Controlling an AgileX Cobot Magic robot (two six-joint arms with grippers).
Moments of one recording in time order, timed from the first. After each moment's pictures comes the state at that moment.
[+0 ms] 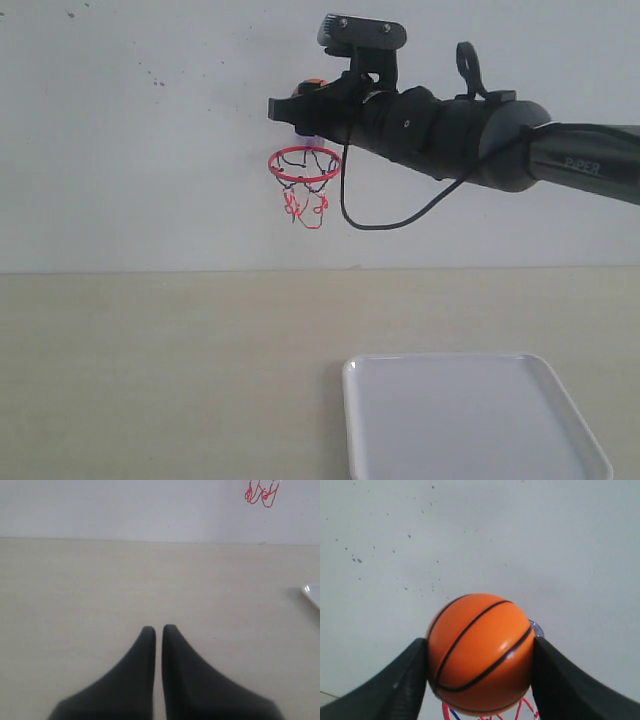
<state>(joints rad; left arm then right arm) -0.07 0.00 0.00 -0.04 0.31 -0.03 0.50 2.16 -1.92 0.49 -0.10 -0.33</state>
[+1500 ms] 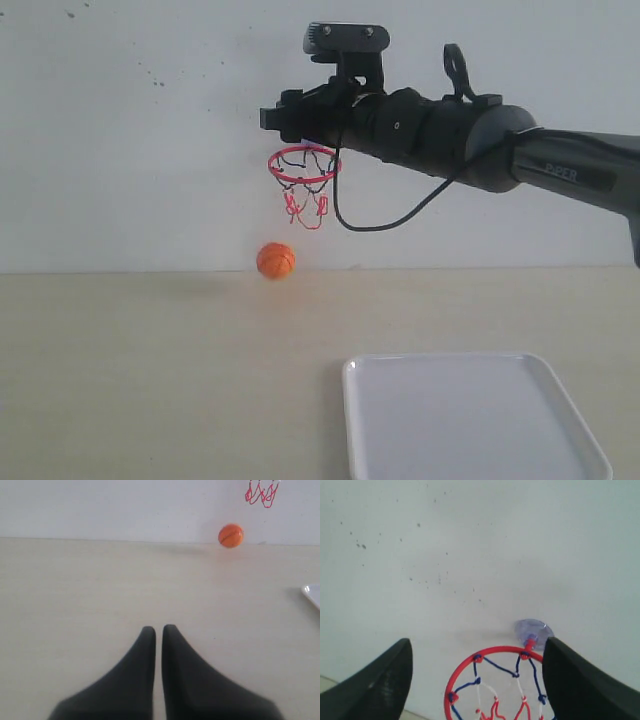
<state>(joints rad) -0.07 0.00 0.00 -0.04 0.31 -0.03 0.50 2.21 -2.01 0.42 -0.02 -0.33</state>
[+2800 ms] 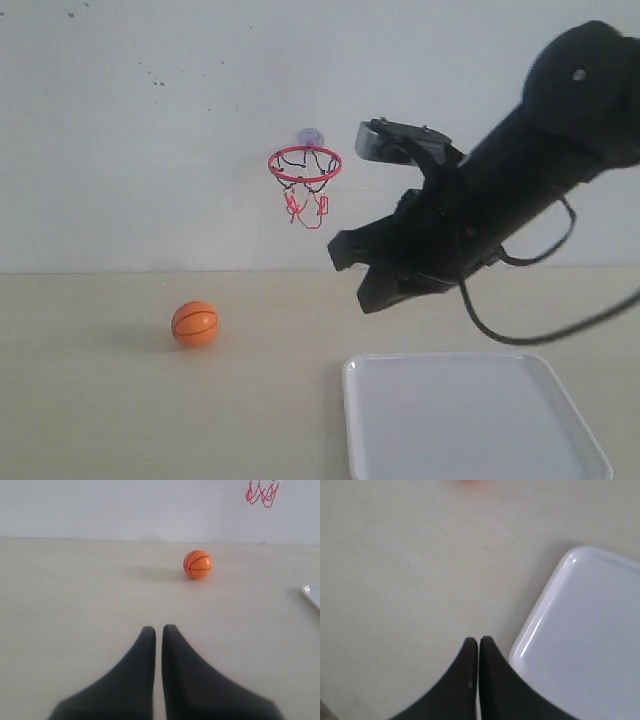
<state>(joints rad) -0.07 0.00 0.00 -0.04 0.31 -0.03 0.46 1.63 -1.33 0.50 0.82 -0.30</state>
